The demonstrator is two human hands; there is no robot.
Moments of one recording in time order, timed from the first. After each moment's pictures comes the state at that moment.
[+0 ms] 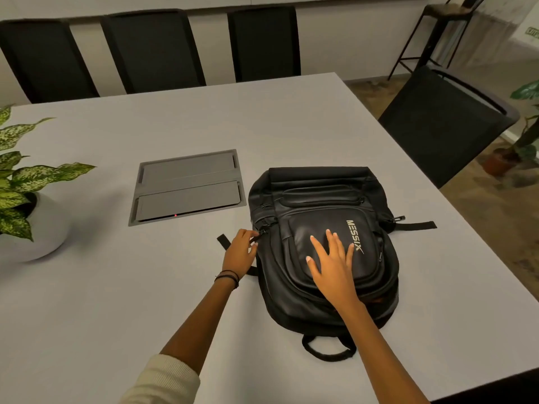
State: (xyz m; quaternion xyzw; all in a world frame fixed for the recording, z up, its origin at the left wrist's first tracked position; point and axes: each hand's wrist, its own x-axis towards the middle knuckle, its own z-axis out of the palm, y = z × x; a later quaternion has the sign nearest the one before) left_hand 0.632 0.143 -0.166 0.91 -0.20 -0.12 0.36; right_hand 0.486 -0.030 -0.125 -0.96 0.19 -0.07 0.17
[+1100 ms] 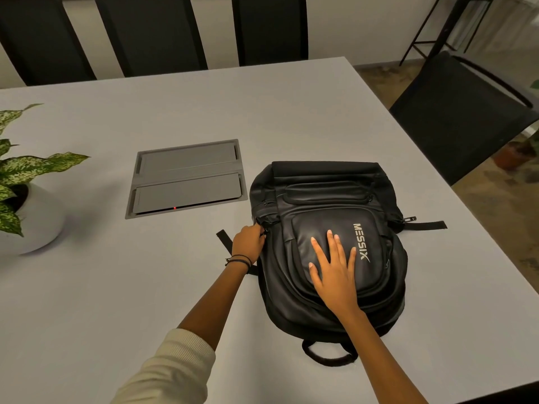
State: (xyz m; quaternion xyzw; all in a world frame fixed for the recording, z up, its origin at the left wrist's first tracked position) left_hand 0.660 0.110 -0.167 0.95 -0.21 -0.13 0.17; right_hand 0.491 -0.040 -0.167 -0.98 0.18 -0.06 0.07
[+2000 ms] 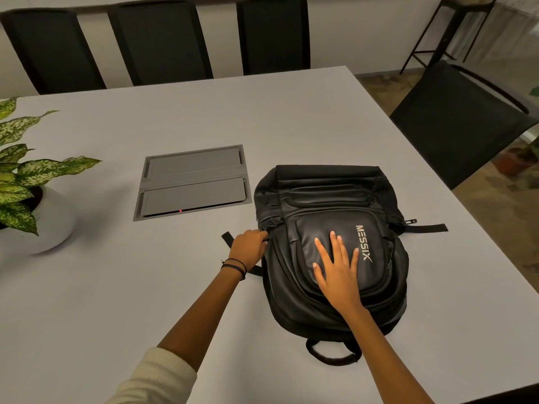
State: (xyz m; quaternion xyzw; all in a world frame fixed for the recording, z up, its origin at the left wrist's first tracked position) left_hand 0.645 0.132 -0.143 0.94 -0.31 -0.12 0.13; right_hand 0.488 -0.040 -0.161 -0.98 0.19 -0.03 0.10
